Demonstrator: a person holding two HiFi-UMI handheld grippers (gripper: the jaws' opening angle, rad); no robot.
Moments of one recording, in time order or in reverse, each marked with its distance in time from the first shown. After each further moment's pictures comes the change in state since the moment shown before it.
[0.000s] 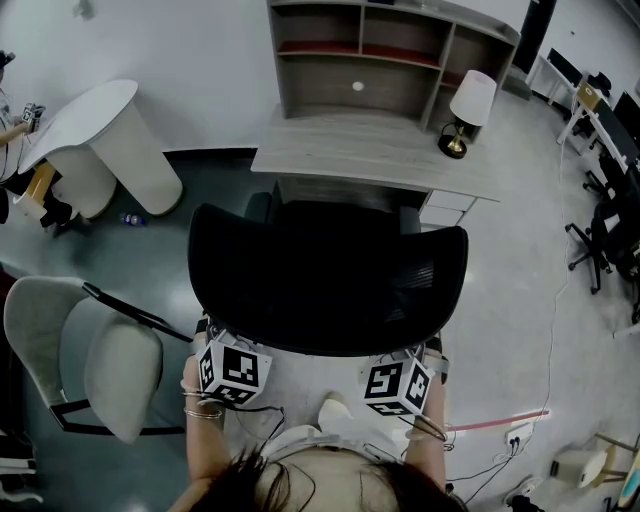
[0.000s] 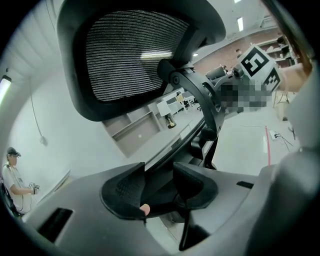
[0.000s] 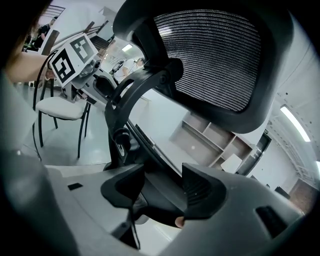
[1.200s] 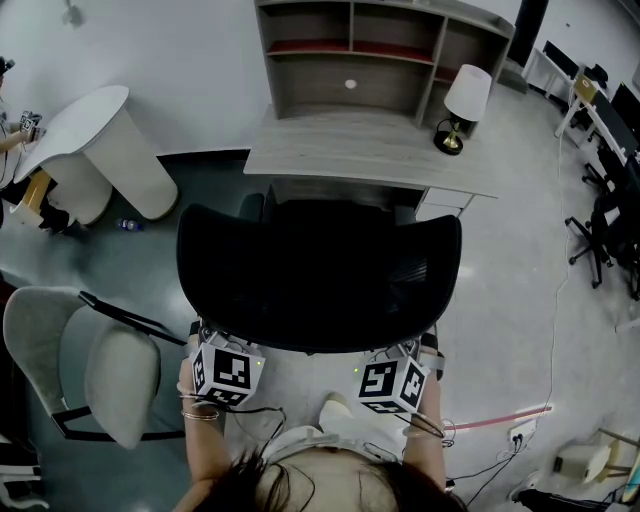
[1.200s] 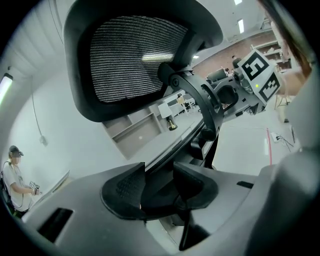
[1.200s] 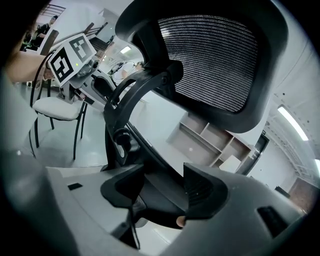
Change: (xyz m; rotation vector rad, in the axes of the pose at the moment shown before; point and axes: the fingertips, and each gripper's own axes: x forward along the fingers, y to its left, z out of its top) left arm 0.010 0.004 0.009 -0.021 -0.020 0.004; right arm 0.013 -0.013 0.001 0.010 -0.034 -0.027
